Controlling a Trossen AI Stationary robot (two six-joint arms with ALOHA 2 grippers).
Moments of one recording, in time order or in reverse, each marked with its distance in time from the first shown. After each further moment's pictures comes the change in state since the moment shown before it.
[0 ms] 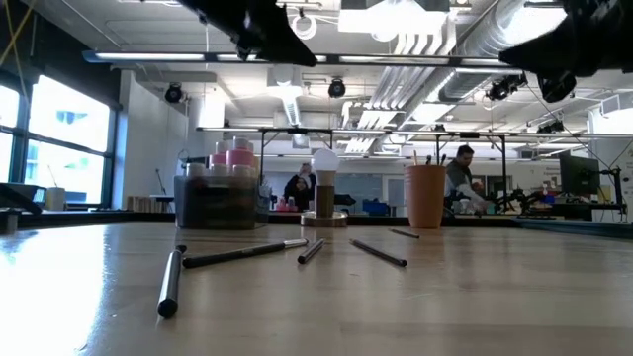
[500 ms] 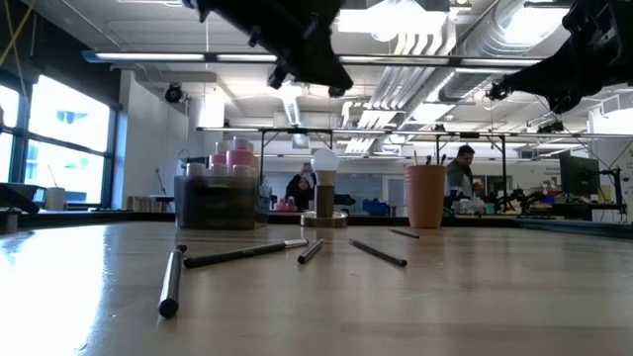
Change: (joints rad) left arm 0.155 0.187 0.182 -0.023 0.181 -0.271; right arm 0.000 -0.064 -0.011 -0.184 0.046 -0.001
